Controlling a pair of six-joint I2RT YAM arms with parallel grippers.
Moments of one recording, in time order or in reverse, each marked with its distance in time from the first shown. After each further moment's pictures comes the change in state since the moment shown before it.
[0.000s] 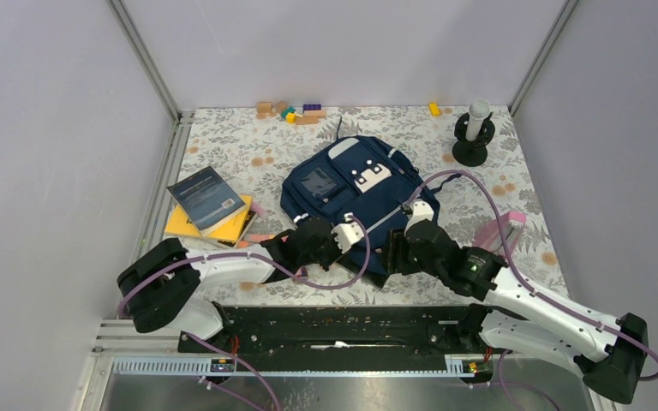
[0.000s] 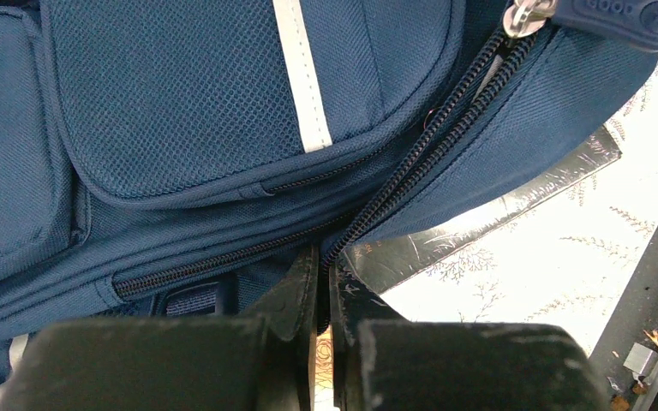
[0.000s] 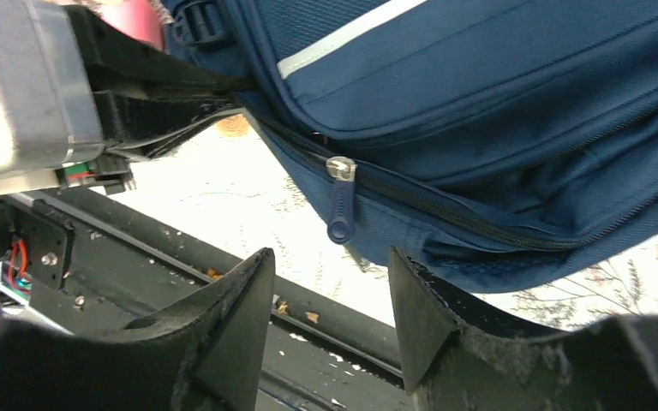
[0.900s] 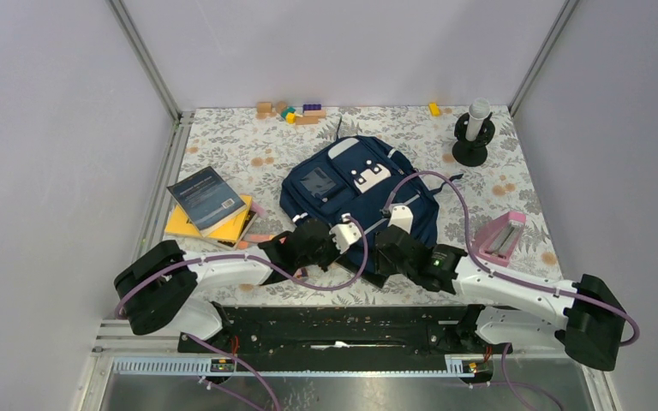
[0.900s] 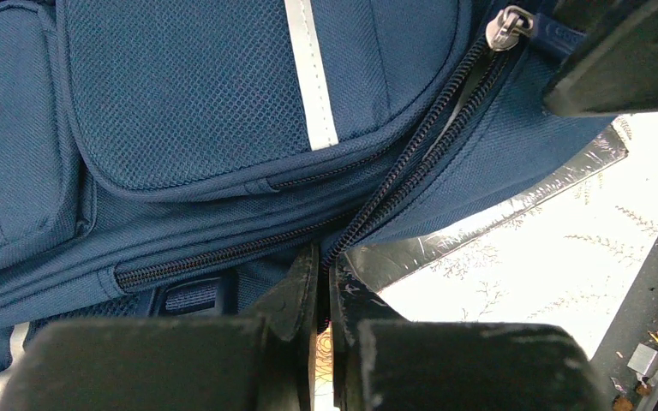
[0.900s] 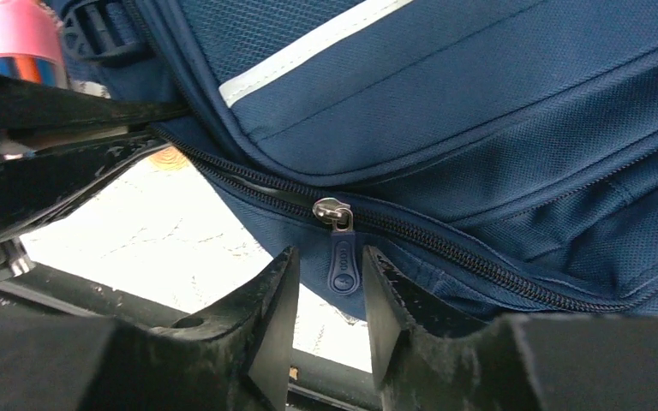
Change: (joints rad) left arm -0.001 -0.027 -0.025 0.017 -0.024 -0.008; right arm 0.105 0.250 -0.018 0.148 0.163 0.060
